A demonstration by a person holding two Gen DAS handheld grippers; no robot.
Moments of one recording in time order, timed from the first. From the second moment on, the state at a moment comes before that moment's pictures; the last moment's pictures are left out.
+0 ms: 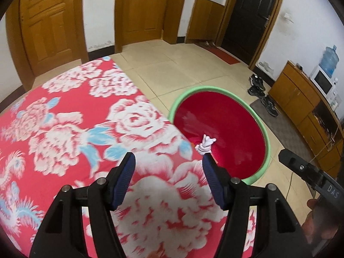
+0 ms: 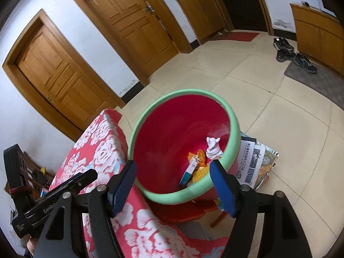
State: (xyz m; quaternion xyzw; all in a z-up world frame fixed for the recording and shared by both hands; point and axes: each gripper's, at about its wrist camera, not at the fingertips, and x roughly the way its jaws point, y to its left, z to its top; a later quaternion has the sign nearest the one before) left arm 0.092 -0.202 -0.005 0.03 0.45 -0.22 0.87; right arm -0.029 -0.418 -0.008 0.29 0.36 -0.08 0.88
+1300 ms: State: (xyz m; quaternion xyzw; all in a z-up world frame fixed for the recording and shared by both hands) left arm 0.016 -0.071 0.048 -0.02 0.39 -0.05 0.92; right arm -0.052 -0.285 0.055 0.17 0.34 0.04 0.92
